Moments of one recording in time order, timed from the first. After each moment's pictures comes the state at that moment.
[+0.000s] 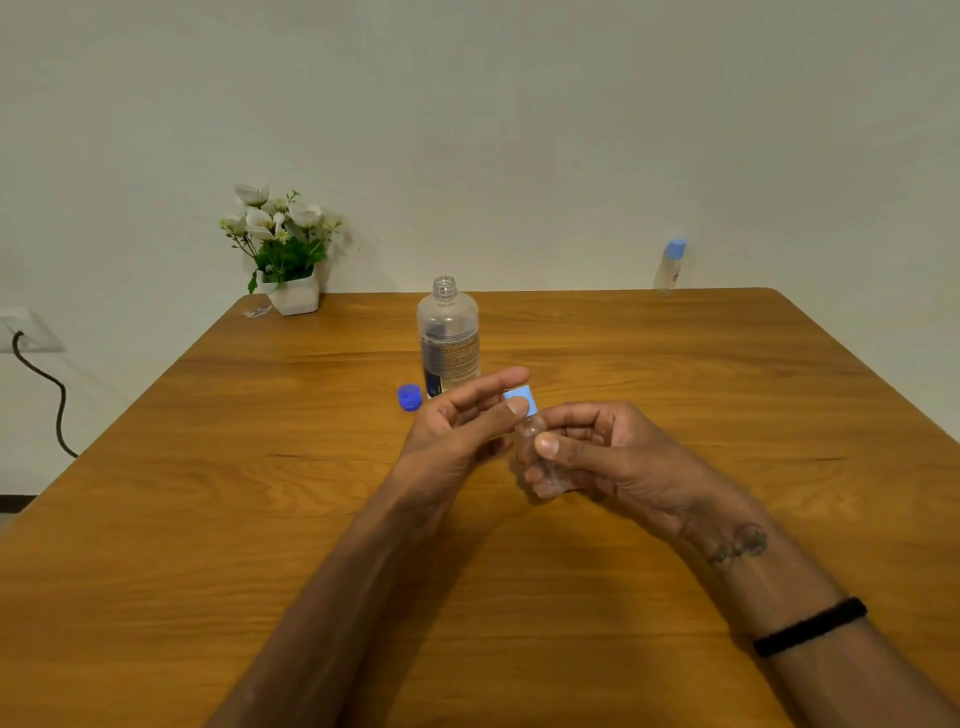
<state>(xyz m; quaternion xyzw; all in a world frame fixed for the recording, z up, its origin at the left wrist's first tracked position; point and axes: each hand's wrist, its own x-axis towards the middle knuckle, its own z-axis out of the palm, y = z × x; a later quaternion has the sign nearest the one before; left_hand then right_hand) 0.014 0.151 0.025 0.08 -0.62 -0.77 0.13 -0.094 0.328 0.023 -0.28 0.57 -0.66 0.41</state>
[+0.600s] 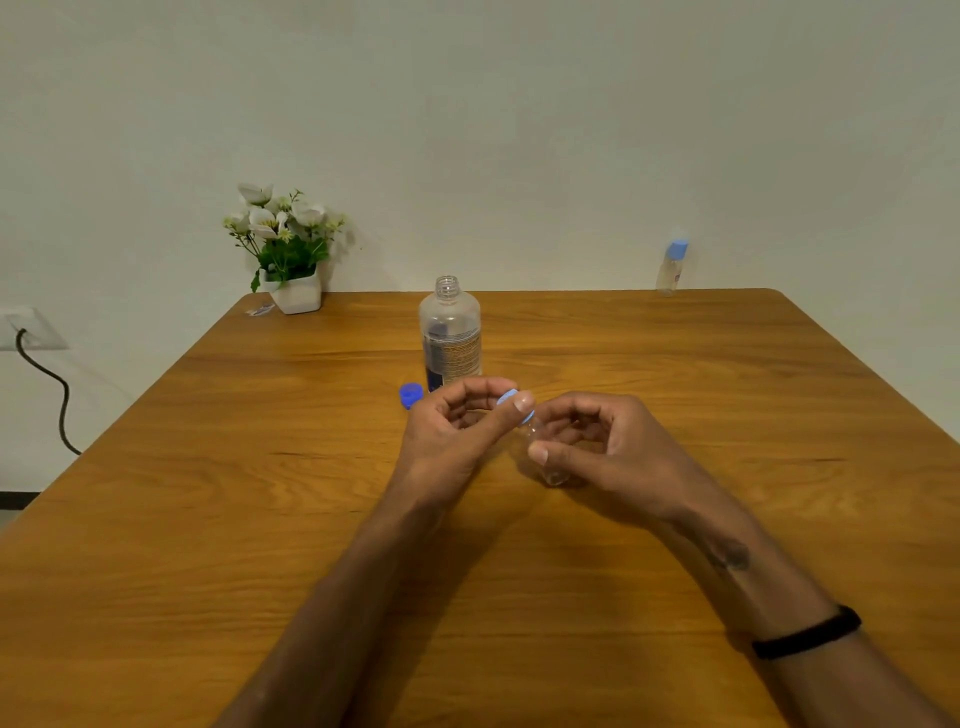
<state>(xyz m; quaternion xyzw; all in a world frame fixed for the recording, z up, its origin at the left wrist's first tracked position) 0.010 0.154 0.019 0.12 -0.65 -0.72 0.23 -0.095 0.328 0.021 -0.36 0.73 -0.55 0.19</state>
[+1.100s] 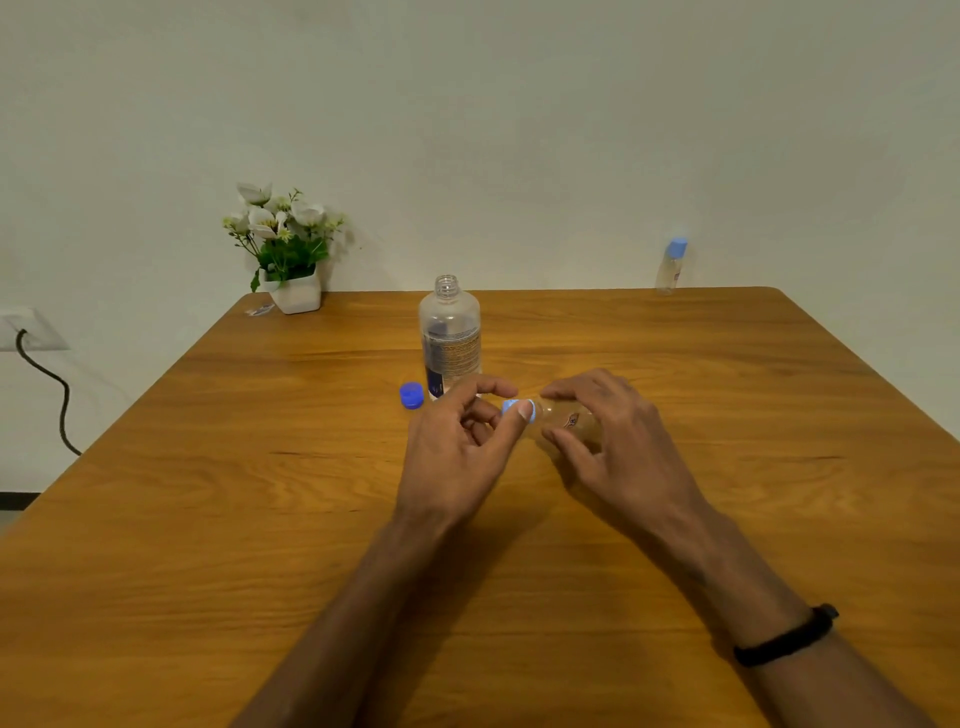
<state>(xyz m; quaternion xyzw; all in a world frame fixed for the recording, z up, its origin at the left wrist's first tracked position) 0.014 0.163 0.017 0.14 -0.79 -0.52 0.31 -0.091 0.321 0.012 -0.43 0.83 -0.34 -0.13</state>
